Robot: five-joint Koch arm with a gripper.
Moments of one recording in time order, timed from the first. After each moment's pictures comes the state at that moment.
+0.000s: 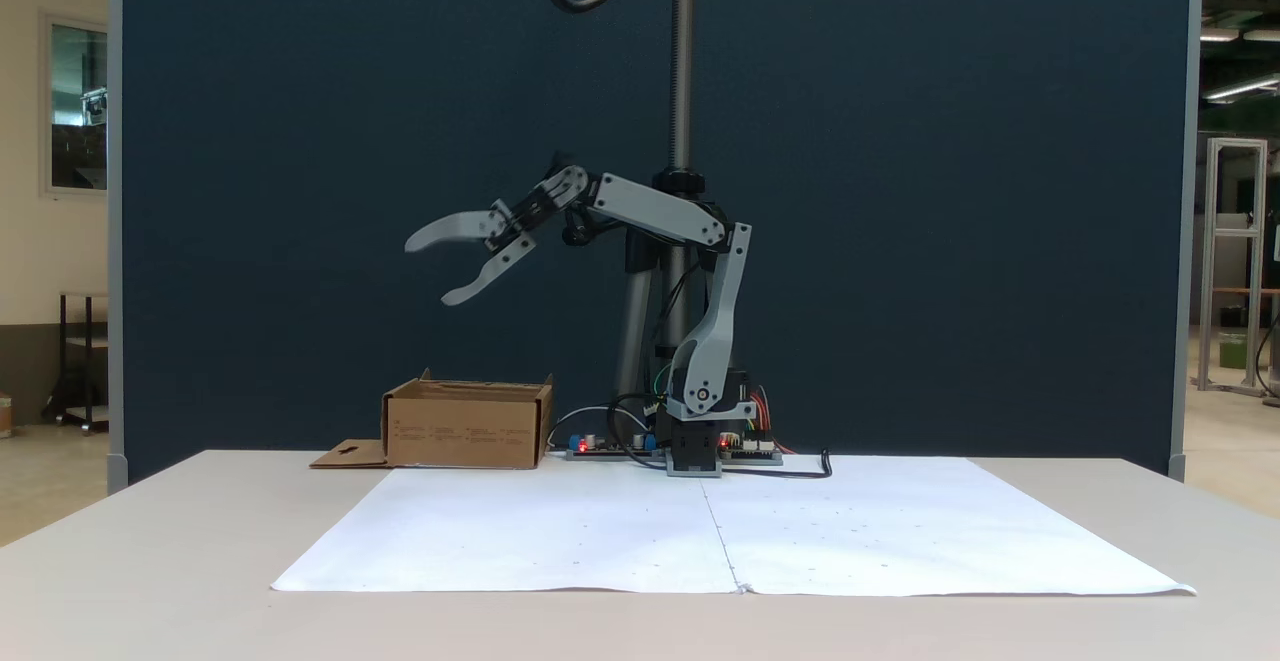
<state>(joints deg) 74.3 102.0 82.3 27.7 6.1</state>
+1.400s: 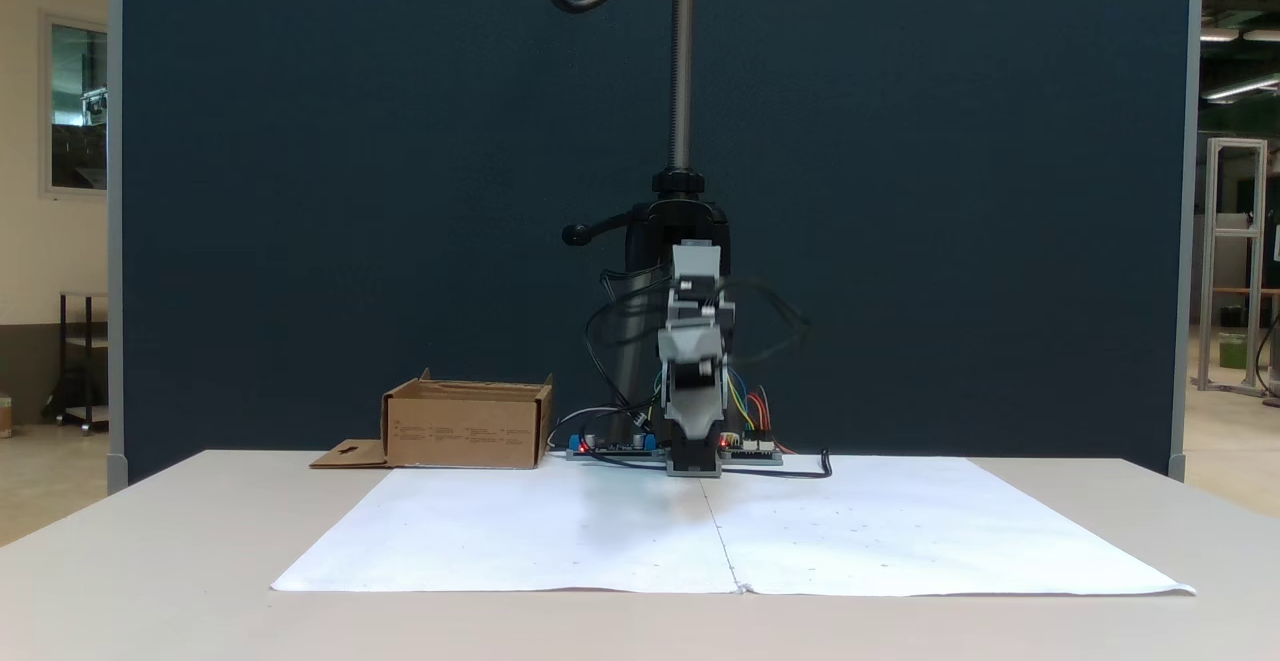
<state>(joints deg) 3.3 128.8 150.1 -20.7 6.5</state>
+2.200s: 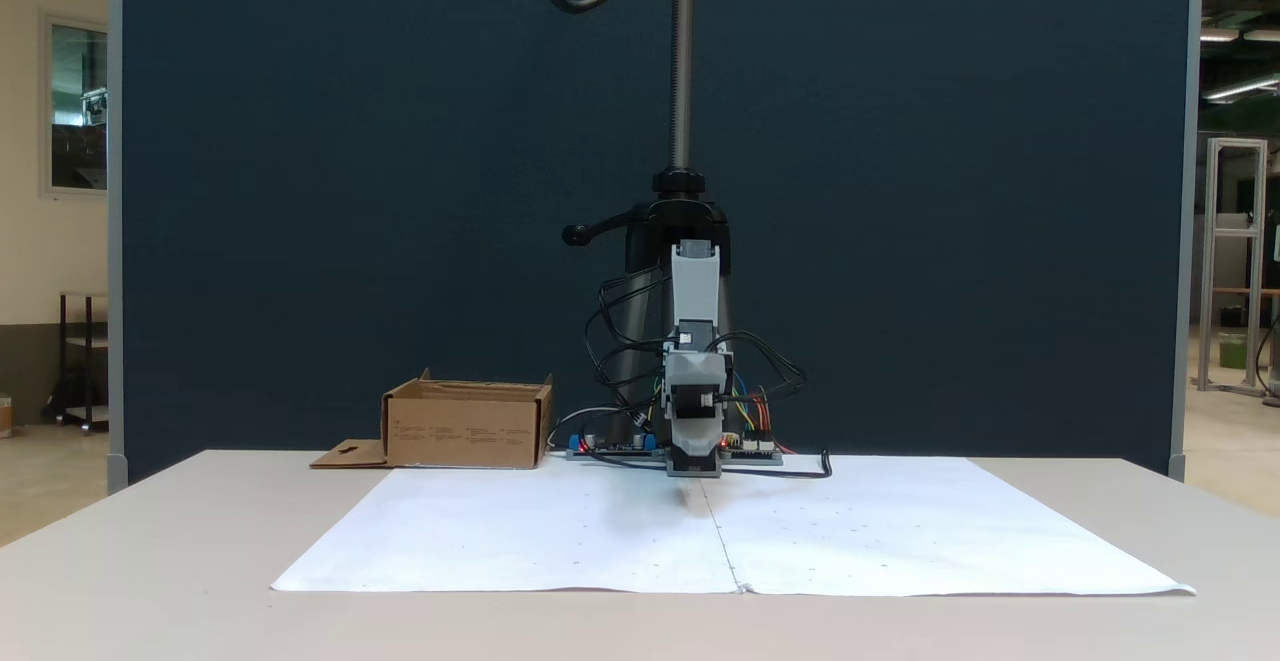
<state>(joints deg) 2.6 129.3 175.3 -59.8 2.5</state>
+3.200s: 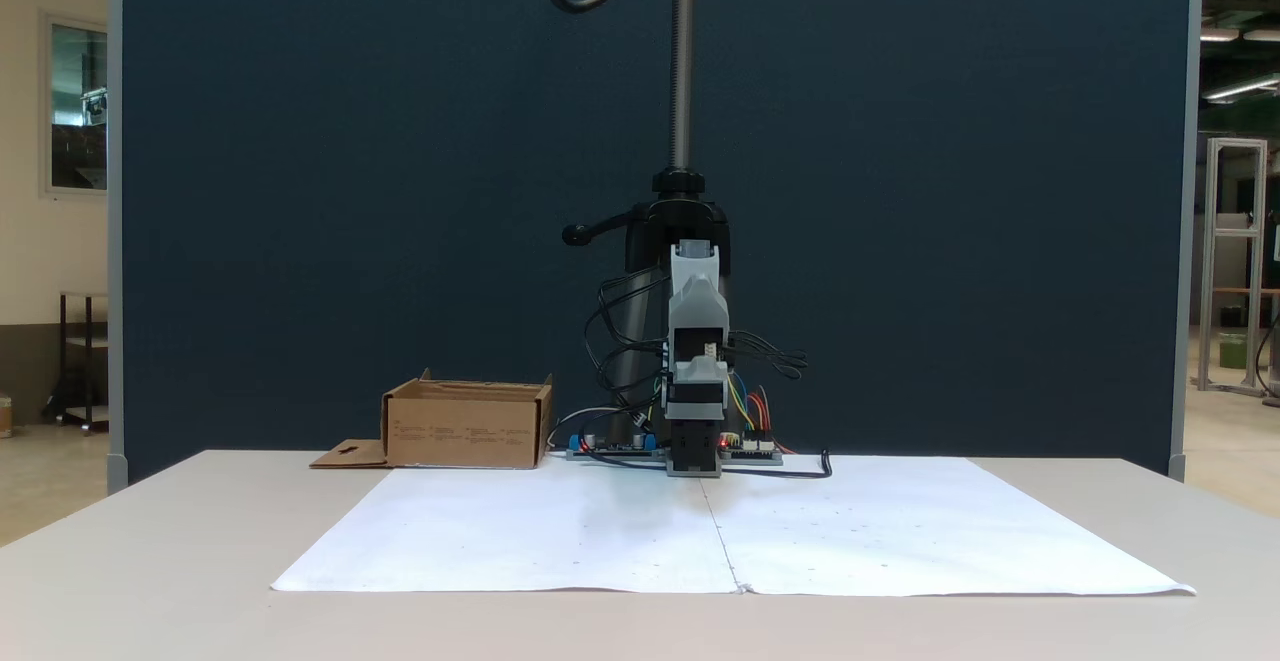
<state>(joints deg) 1.9 129.3 175.3 -85.8 2.5</state>
